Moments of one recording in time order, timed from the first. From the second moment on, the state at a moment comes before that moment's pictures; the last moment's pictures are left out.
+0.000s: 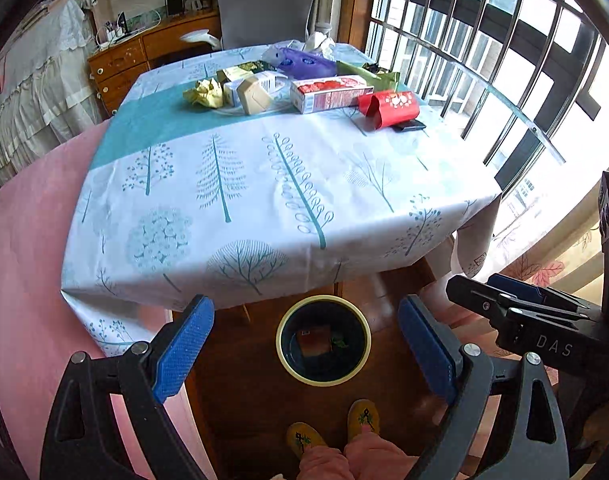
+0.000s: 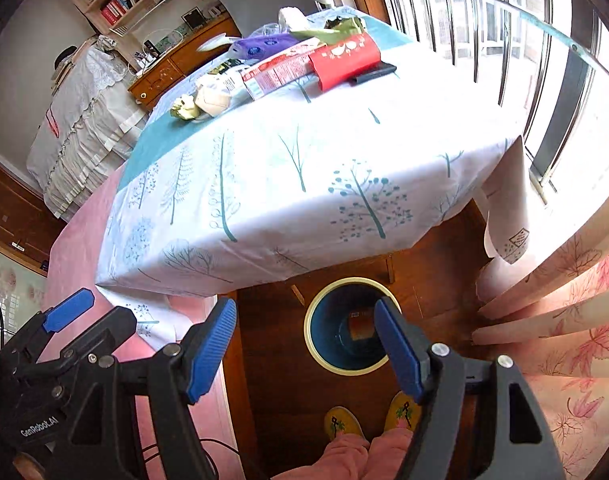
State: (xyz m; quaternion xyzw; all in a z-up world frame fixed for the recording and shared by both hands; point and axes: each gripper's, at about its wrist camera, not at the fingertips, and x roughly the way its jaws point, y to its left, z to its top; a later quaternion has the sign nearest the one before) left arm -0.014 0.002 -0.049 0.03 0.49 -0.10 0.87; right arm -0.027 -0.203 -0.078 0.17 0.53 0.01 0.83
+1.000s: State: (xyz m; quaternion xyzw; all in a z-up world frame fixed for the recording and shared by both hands) left arm 0.231 -0.191 -0.038 0.15 0.48 -0.19 0.84; right arm 0.150 -0.366 -0.052 0.19 0.50 -0.03 0.85
